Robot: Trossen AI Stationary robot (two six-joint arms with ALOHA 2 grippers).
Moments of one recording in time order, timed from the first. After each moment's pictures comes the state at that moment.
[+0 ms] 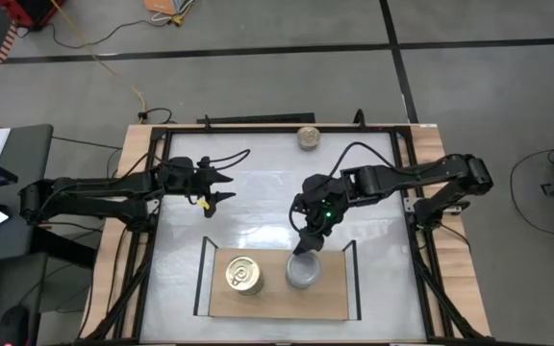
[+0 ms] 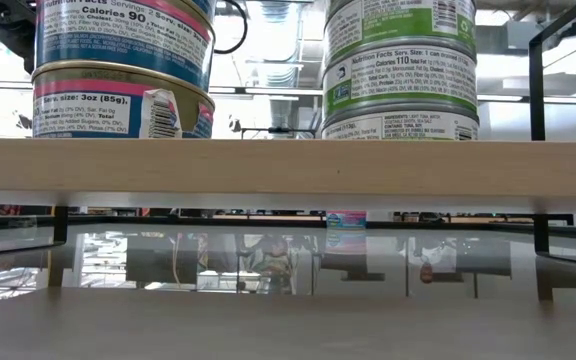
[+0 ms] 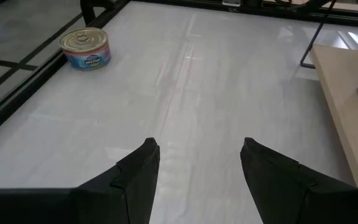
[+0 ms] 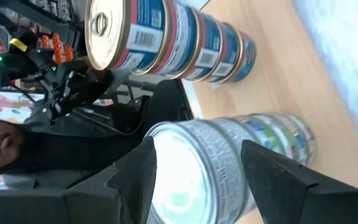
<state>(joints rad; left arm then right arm) 0.31 0.89 0.44 0.06 0.07 0.03 0.13 1.56 1.45 -0.63 -0.49 0.90</state>
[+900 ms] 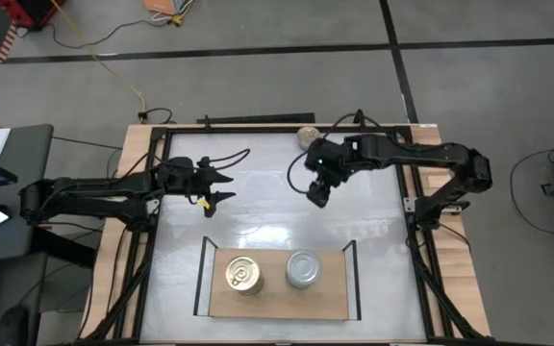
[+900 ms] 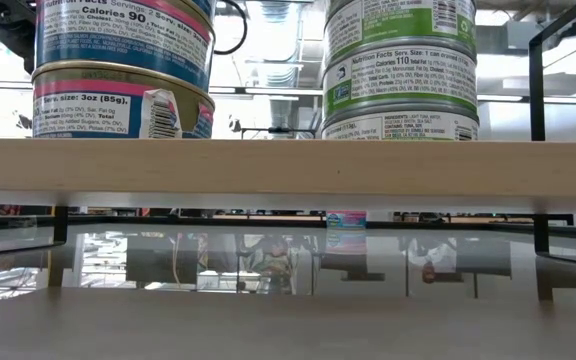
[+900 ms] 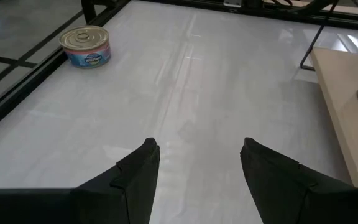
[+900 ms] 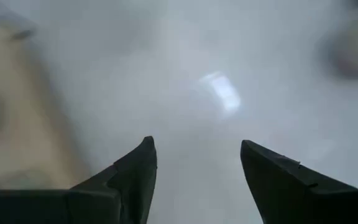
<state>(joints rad) 0.31 0.89 0.44 0.06 0.07 0.01 -0.16 1.54 1.45 -0.99 -0.03 0.38</state>
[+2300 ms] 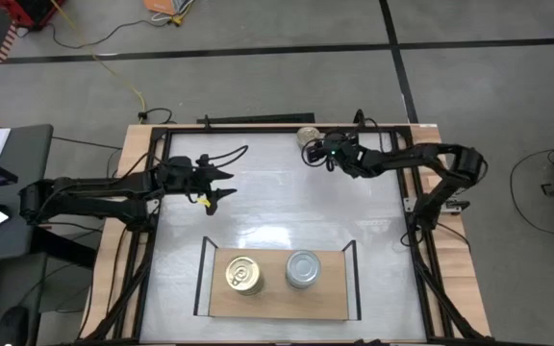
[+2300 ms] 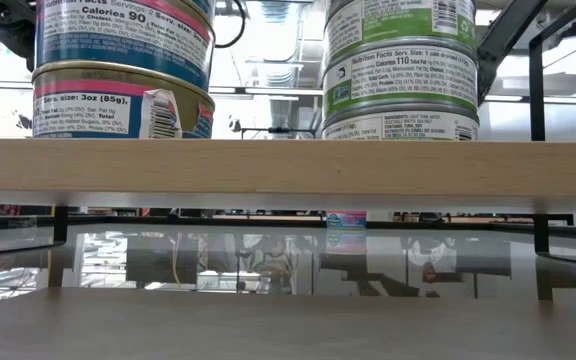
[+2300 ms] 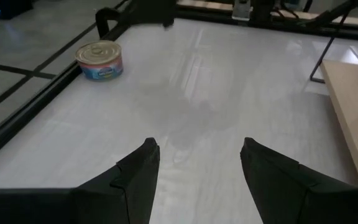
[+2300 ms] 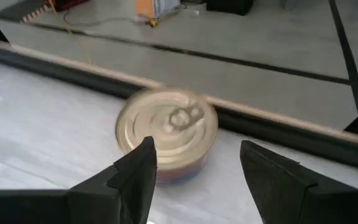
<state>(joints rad) 0.31 0.89 0.44 0.10 0.03 0.02 -0.47 1.63 0.73 0.32 0.62 0.42</state>
